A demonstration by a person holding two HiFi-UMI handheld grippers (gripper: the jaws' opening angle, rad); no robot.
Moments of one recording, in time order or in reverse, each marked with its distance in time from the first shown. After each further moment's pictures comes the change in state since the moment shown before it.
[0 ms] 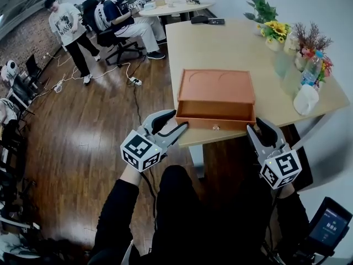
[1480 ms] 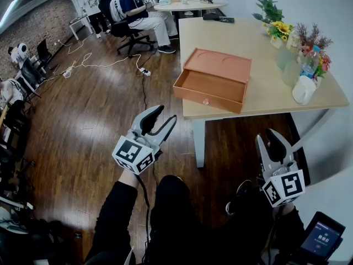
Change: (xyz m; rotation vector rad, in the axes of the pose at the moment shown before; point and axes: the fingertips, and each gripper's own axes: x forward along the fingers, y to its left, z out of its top) left arm -0.096 -0.047 0.012 -0.043 -0.163 0.275; right arm -0.109 0.051 0.025 -0.004 -0.040 -0.047
